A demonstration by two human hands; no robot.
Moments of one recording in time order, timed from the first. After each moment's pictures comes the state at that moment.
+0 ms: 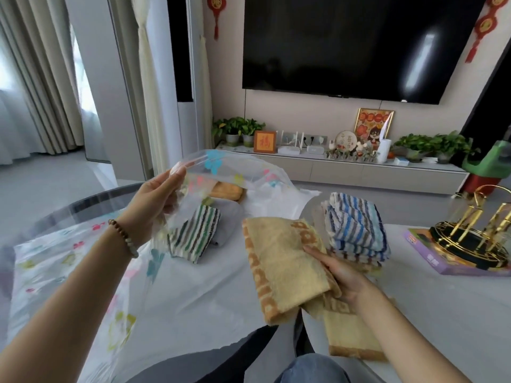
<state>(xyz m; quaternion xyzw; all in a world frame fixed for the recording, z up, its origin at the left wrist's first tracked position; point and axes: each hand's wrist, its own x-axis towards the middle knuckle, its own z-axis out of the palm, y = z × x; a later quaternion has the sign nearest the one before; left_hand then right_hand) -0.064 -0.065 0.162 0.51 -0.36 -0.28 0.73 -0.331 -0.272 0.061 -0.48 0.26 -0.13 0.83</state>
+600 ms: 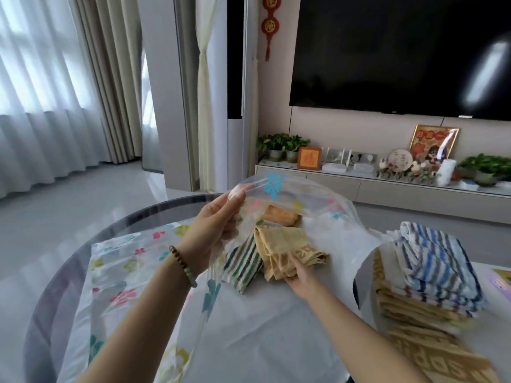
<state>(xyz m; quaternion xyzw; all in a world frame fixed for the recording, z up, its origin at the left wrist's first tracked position) -0.051 -0.038 0.164 0.46 -0.37 -0.32 0.74 -0.112 -0.253 -0.013 -0.35 0.33 -0.21 0.85</state>
